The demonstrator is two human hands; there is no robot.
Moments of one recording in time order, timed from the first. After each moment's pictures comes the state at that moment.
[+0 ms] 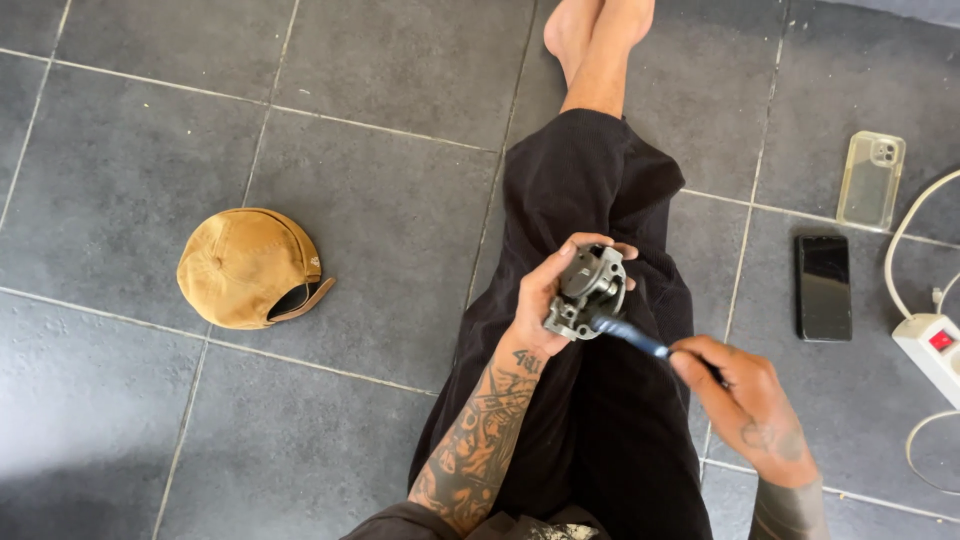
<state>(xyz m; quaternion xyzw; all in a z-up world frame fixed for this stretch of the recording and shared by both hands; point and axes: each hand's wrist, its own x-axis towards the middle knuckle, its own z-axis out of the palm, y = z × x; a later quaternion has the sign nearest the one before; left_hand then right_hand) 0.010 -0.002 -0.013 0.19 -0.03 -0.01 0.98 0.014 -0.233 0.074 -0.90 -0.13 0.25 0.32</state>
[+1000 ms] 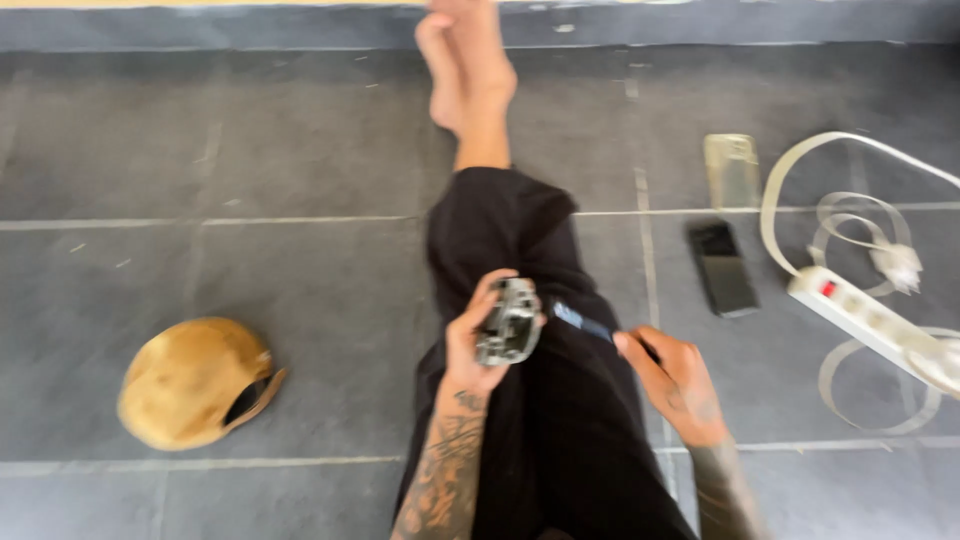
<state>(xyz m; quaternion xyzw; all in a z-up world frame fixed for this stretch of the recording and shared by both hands) 0.007 -0.019 -0.027 0.11 0.06 -0.04 0.99 0.004 -0.255 0.075 -0.91 -0.01 0.15 0.39</state>
